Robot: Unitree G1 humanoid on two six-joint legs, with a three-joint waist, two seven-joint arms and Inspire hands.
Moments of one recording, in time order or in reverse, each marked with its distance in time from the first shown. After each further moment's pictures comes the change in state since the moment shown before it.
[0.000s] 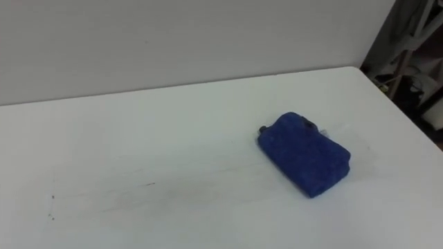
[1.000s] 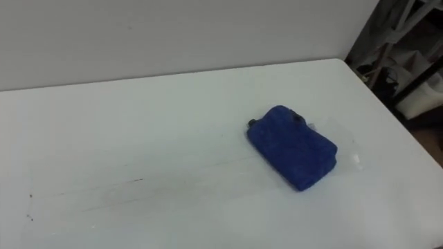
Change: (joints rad) left arm 0.110 0.024 0.109 -0.150 -0.031 -0.022 -0.013; right arm 0.056 -0.162 -0.441 -0.437 0.167 -0.117 -0.479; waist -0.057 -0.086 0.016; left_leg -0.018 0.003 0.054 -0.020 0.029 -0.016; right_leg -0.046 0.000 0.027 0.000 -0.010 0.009
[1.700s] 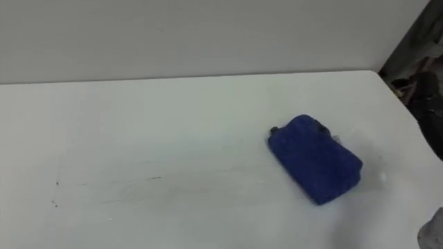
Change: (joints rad) left arm -0.033 0.006 -0.113 -0.001 -0.008 -0.074 0.019; right arm -0.023 0.030 0.225 -0.709 -0.460 -0.046 0.165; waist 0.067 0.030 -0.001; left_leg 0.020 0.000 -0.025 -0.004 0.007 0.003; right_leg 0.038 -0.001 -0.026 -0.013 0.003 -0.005
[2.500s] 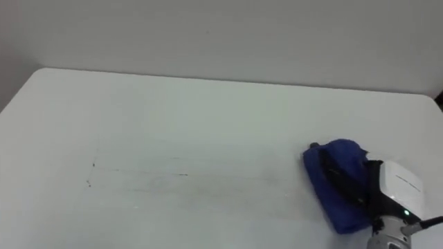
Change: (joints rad) left arm -0.067 0.026 -0.072 -0.020 0.009 0.019 0.051; right arm 0.003 0.024 0.375 0.237 -0.238 0.041 0.095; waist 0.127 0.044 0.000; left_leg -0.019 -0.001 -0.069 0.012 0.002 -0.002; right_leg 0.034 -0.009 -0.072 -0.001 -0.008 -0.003
